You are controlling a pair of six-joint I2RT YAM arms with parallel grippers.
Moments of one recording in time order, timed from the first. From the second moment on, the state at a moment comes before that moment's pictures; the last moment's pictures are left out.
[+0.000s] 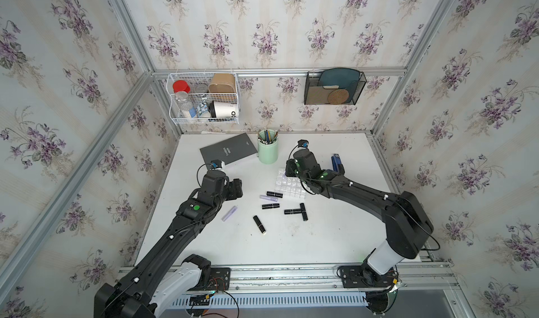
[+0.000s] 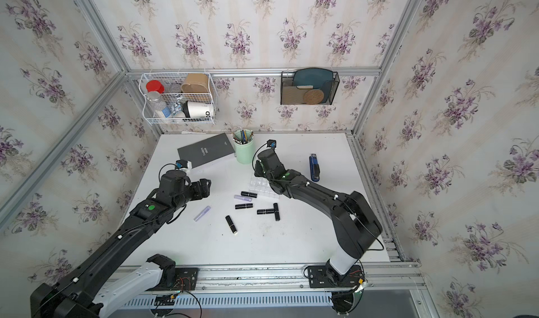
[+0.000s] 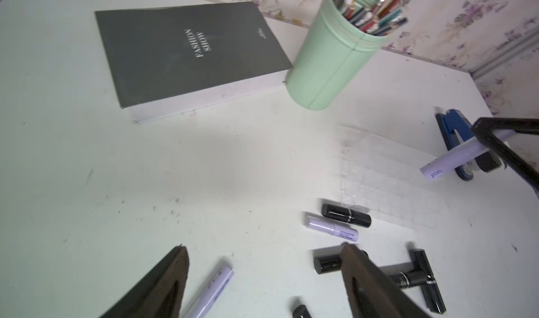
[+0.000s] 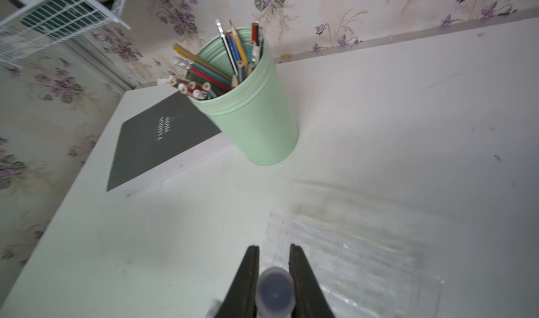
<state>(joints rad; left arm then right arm) -0.35 0.95 0.73 -0.47 -0.06 -0.48 0.72 1.69 1.16 -0.07 0.29 0.54</state>
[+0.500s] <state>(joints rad) -0.23 0.99 0.67 -0.47 0.11 -0.56 0.73 1.90 1.29 0.05 0.34 0.46</state>
